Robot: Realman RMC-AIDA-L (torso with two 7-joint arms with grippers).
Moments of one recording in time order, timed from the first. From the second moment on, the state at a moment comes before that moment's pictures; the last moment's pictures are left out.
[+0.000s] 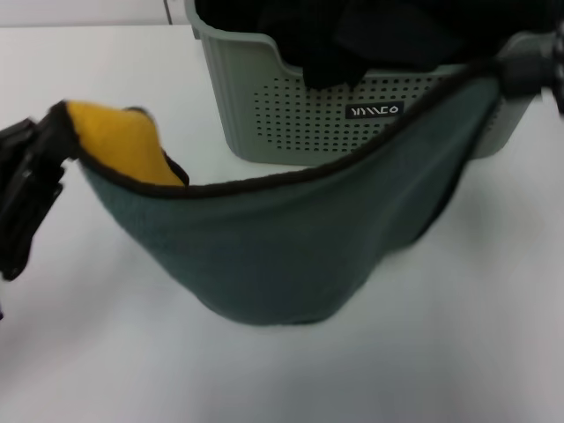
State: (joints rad) left arm -0.17 -1.98 1.47 0.46 0.64 2.04 -1.01; right arm 0.40 2.02 -0.84 -1.85 -1.60 -1.94 2.06
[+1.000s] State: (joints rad) left arm 0.13 -1.99 1.48 0.64 0.87 2.04 -1.04; right arm 0.07 2.02 -1.03 -1.73 -1.31 -2.13 2.00
